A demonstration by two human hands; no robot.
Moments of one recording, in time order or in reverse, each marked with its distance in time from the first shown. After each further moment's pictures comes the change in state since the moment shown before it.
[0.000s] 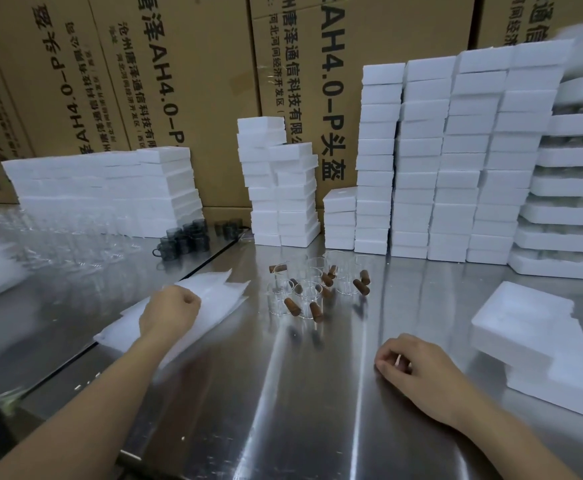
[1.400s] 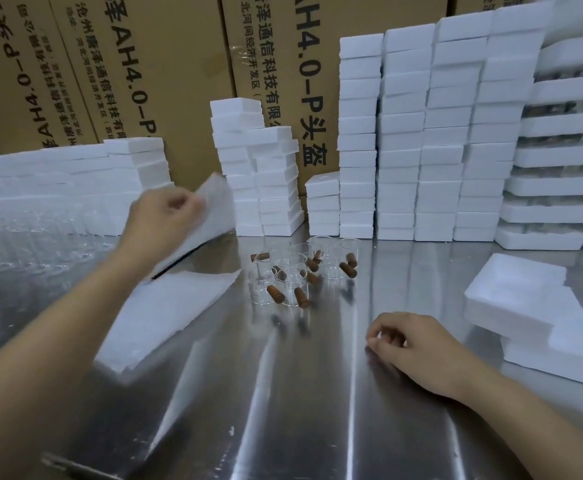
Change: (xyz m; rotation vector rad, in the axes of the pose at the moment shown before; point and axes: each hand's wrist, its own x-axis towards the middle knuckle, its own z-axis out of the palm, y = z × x) left_hand -0.011 0.108 -0.074 -0.400 0.153 0.365; right_hand 0.004 -0.007 -0.006 0.043 0.001 0.066
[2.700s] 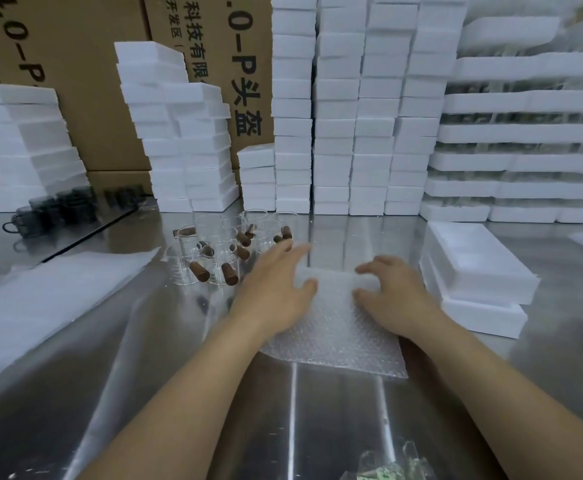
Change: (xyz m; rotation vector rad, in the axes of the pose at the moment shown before) left_hand -0.123 0.057 0.217 0.056 -0.628 0.242; right_hand 0.007 0.041 -0.030 -0.214 0.208 0.407
